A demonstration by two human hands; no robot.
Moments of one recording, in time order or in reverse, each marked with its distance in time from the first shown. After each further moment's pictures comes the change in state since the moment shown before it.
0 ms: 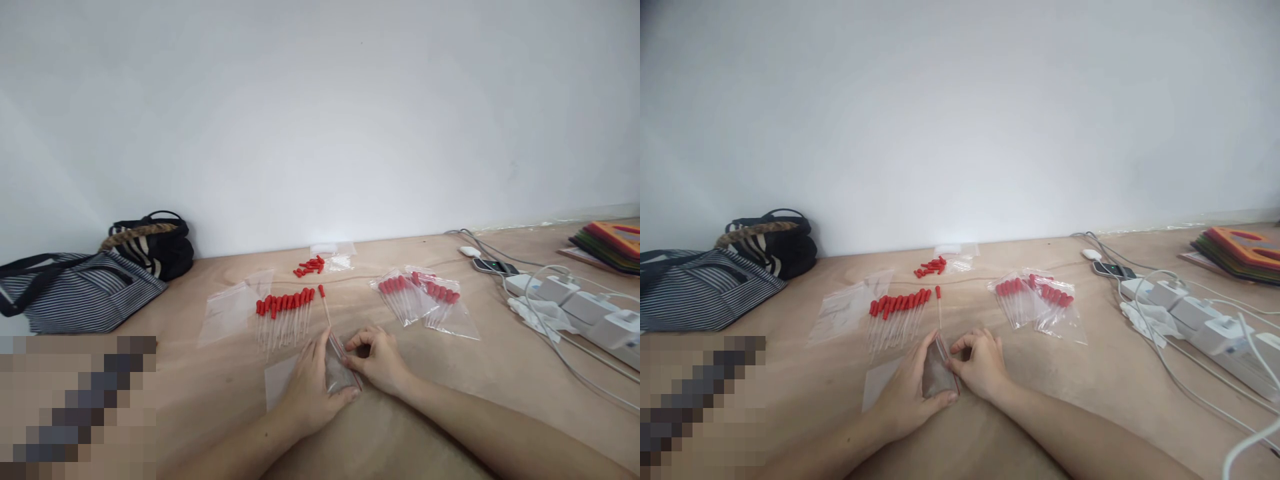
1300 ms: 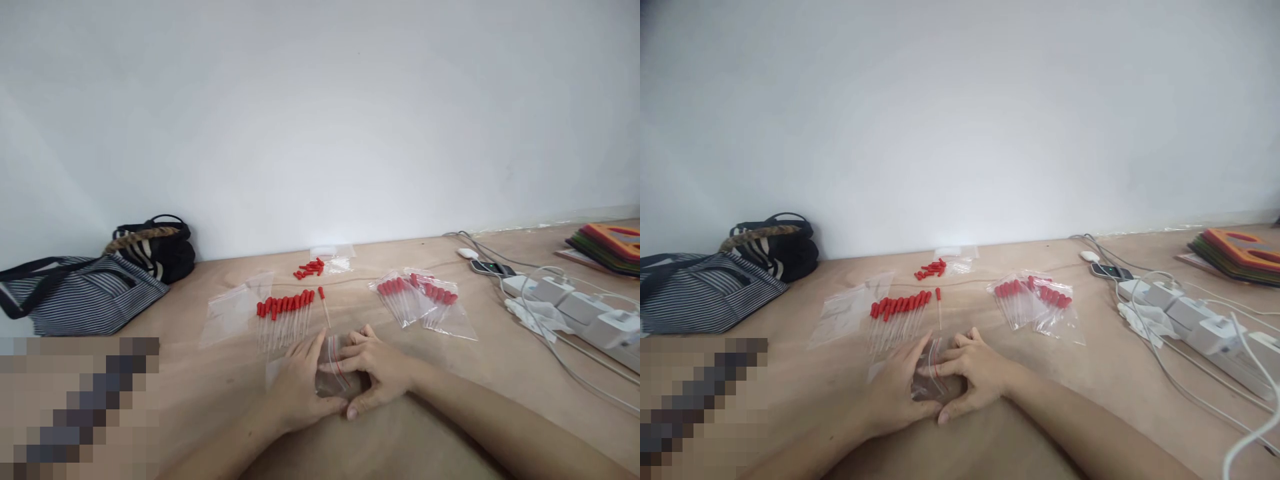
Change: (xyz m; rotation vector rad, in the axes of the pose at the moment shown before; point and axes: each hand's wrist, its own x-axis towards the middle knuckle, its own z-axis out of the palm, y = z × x) left_hand -0.002 -0.003 -0.023 0.243 -0.074 0.071; right_hand 0.007 -0.007 -0.026 -0.272 -0.541 -0.769
